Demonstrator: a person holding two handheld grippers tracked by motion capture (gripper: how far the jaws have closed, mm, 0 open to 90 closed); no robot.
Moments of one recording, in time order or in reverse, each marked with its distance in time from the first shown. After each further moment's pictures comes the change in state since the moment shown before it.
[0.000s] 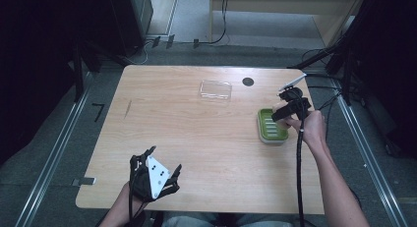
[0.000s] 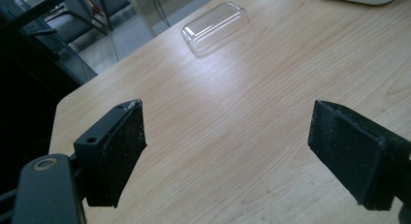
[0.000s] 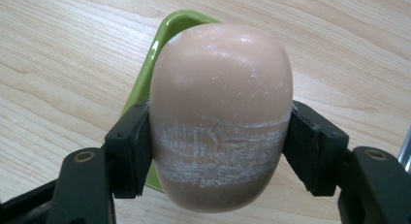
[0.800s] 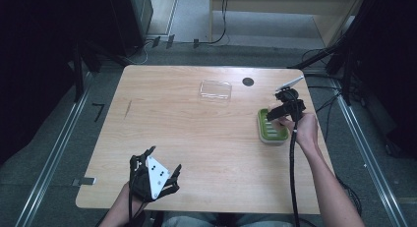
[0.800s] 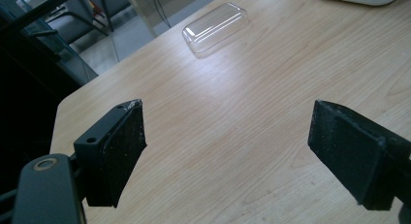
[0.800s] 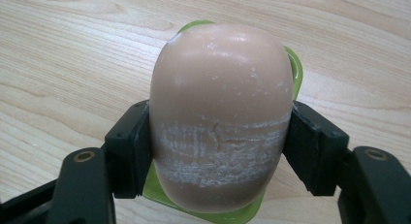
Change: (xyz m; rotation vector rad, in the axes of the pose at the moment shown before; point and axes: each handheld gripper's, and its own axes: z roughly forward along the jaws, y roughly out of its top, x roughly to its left) left arm 0.000 0.000 0.000 -0.004 0.003 0.001; right arm 0.009 0.002 0.010 -0.021 0.025 0.080
